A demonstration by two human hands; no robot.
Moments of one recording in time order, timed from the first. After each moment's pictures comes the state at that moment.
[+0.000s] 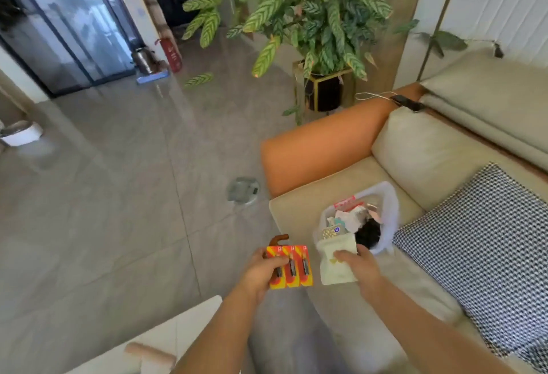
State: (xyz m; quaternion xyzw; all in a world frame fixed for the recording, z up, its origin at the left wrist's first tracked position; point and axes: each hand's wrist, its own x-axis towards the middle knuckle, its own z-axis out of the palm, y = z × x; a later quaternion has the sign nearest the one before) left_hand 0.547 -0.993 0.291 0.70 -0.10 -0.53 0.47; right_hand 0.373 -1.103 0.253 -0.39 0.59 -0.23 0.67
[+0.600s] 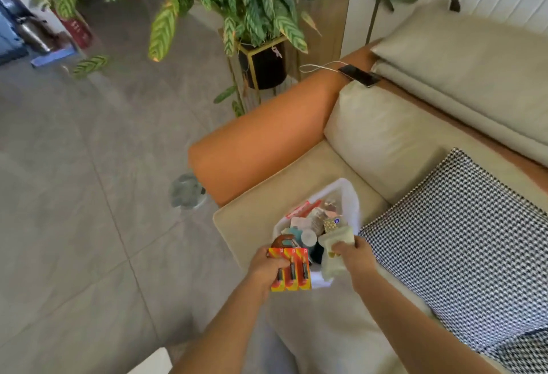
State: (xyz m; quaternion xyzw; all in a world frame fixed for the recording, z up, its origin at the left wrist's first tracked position) left_hand 0.503 -1.212 0.209 0.74 -0.13 -0.57 0.34; right_hand 0.331 -1.278 0.184 -0.34 0.72 -0.22 0.57
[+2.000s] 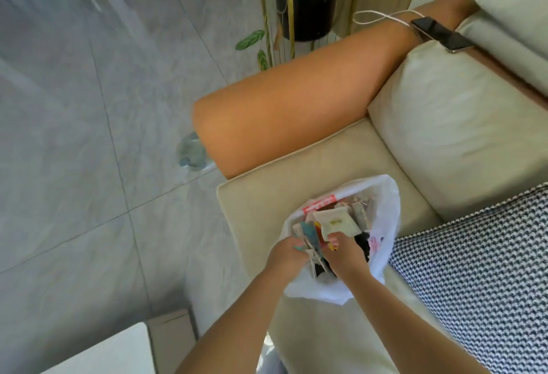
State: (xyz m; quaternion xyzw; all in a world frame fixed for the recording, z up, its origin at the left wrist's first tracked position) left_hand 0.508 -1.299 0.082 0.78 -0.20 -0.56 0.18; right_hand 0.390 -1.354 0.074 -0.63 0.63 0.07 0.45
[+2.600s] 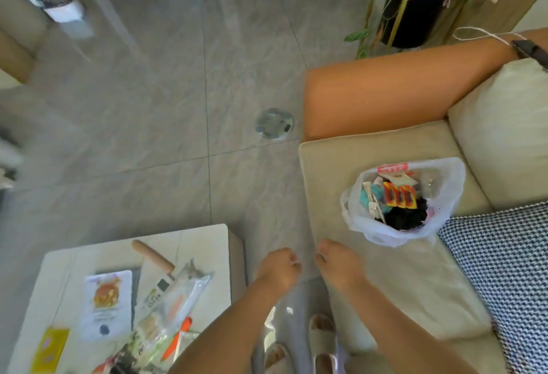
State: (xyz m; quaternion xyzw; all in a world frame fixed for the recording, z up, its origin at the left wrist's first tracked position) left_hand 0.531 -0.995 0.154 0.85 -0.27 -0.43 0.11; right_hand 0.428 -1.098 0.144 -0.86 0.39 0.17 0.27
